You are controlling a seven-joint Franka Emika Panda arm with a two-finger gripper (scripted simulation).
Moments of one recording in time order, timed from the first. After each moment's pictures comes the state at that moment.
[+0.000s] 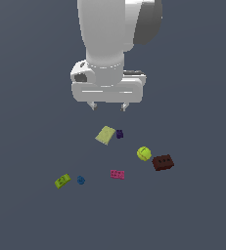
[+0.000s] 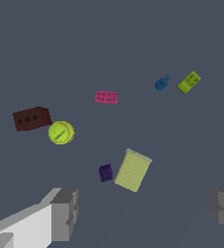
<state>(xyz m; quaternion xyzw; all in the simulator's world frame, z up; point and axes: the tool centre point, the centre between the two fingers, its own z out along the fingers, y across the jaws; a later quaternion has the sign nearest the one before) -0.006 -0.012 0.310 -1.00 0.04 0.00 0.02</state>
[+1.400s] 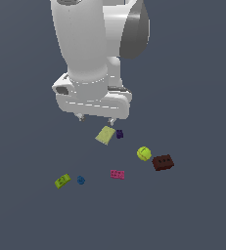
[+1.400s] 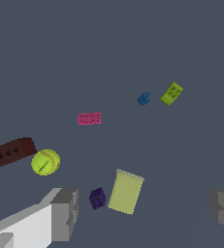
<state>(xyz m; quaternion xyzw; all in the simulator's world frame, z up) 0.037 -0.052 0.296 -1.00 0.10 -0.01 0.01</state>
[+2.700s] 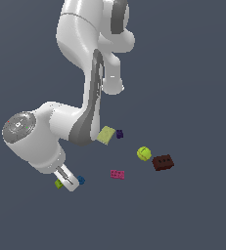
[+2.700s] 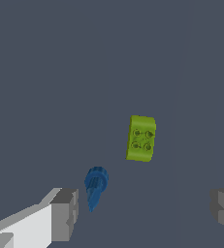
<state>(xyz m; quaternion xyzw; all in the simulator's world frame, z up) 0.140 -0.190 0.113 -0.93 0.36 0.00 0.01</state>
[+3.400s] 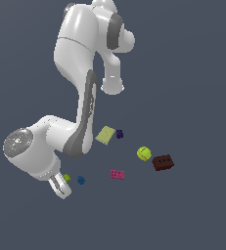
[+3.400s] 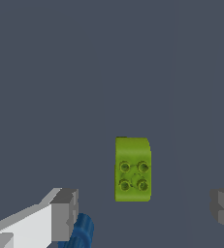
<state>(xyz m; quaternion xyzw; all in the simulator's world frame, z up) 0.146 -0.221 0.063 -0.91 0.41 0.00 0.00</state>
